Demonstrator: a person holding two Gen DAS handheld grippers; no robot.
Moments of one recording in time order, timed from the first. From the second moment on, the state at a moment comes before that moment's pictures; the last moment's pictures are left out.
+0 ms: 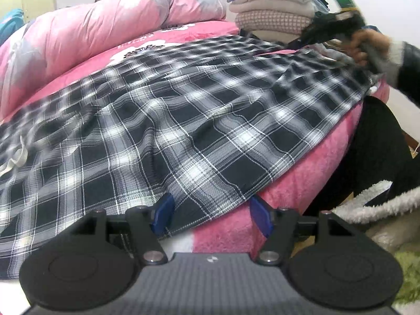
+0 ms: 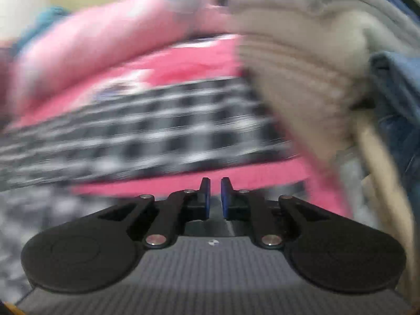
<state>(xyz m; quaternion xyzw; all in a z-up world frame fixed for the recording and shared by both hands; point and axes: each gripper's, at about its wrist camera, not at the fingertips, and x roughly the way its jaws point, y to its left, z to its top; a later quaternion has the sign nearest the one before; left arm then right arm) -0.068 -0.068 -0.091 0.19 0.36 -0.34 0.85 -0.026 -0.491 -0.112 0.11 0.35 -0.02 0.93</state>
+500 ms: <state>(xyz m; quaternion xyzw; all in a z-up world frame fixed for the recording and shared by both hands) -0.067 -0.067 -0.091 0.18 0.37 -0.35 0.85 -0.044 -0.502 -0.113 0.06 0.38 -0.02 0.92</state>
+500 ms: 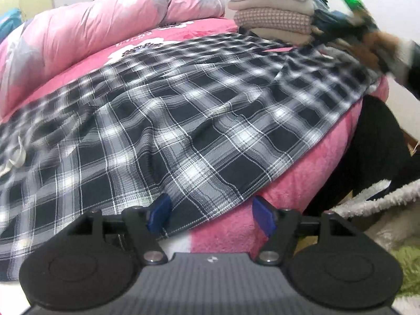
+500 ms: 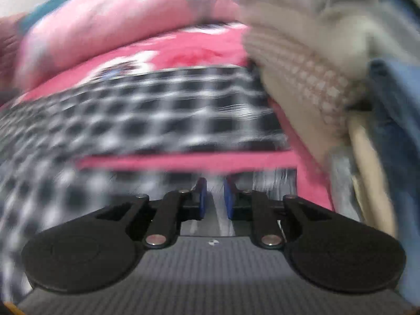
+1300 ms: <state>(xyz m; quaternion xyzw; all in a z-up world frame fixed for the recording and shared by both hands) -0.070 -0.059 -0.089 0.11 0.36 -0.33 0.87 -0.241 -0.529 -0.137 0.25 0.24 -0.16 0.92</state>
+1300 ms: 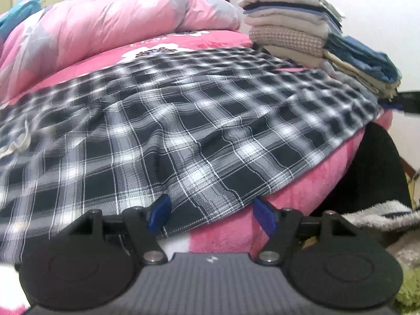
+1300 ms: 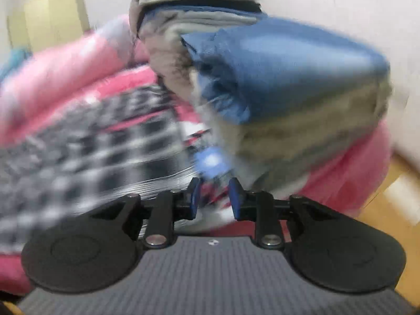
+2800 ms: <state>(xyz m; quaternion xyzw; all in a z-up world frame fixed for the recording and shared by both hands) -0.103 -0.034 -0.103 -0.03 0.40 -0.26 0.88 -0.167 -0.440 -0.207 0.60 0.24 0.15 0.75</state>
